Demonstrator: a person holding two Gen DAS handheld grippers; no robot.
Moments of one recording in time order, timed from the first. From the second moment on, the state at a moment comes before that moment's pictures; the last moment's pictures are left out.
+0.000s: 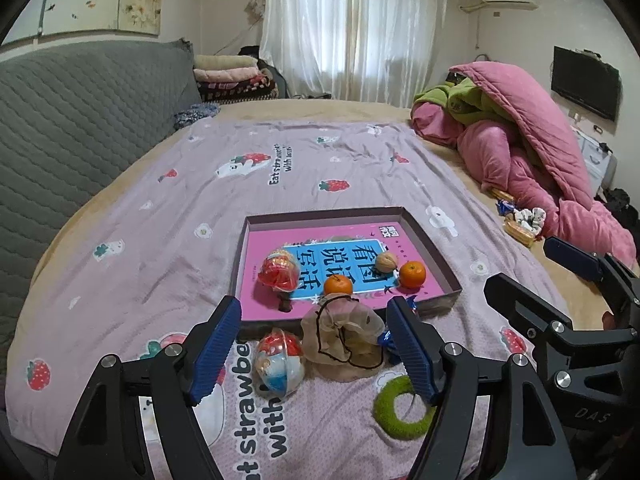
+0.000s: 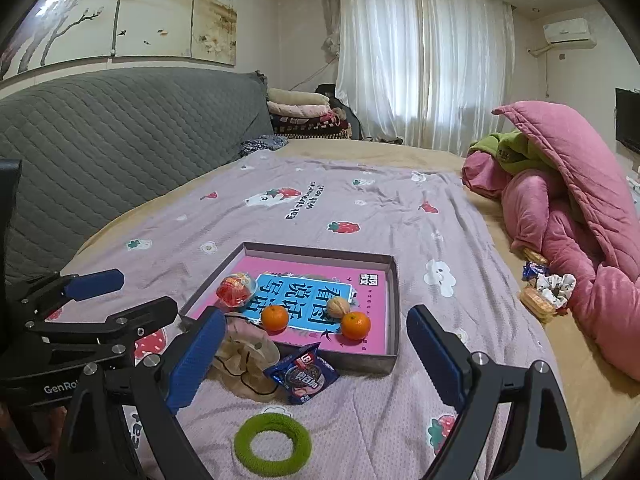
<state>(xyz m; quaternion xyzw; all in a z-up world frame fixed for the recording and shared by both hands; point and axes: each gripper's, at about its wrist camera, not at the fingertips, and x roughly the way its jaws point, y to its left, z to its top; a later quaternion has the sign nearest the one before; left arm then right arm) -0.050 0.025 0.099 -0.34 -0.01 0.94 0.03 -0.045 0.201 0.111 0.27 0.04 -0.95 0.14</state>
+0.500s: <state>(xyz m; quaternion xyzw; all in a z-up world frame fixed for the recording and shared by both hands) -0.030 0.025 0.097 -0.34 0.00 0.94 0.02 -0.024 0.201 0.108 0.28 0.04 -0.95 0.14</state>
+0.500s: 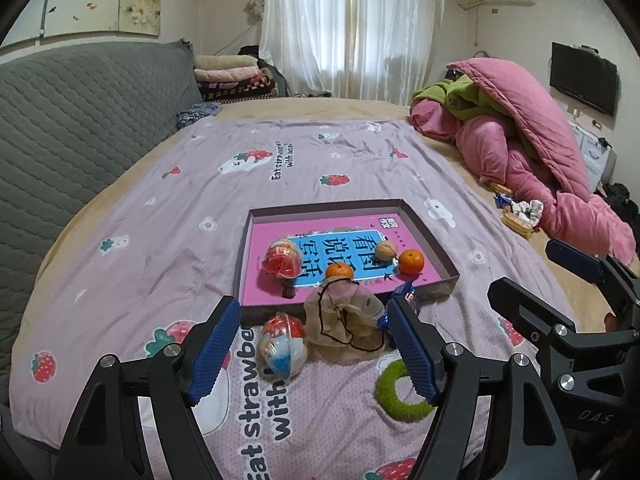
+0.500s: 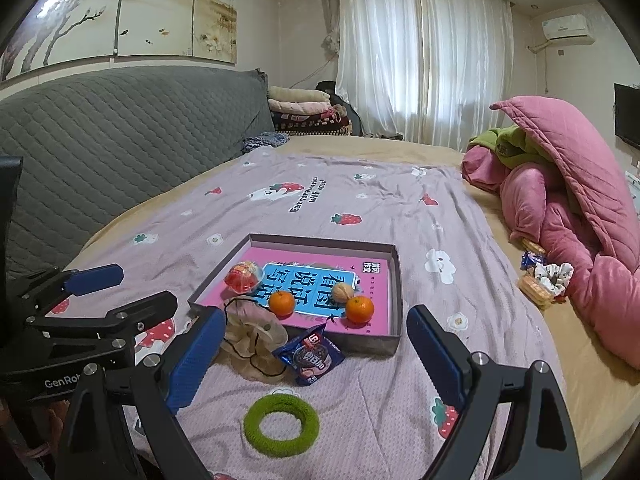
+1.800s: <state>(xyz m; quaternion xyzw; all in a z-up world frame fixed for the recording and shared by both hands) -0.011 0.018 0.038 -0.39 0.01 0.92 0.02 -0.002 0.184 0.040 0.35 0.08 -0.92 0.15</state>
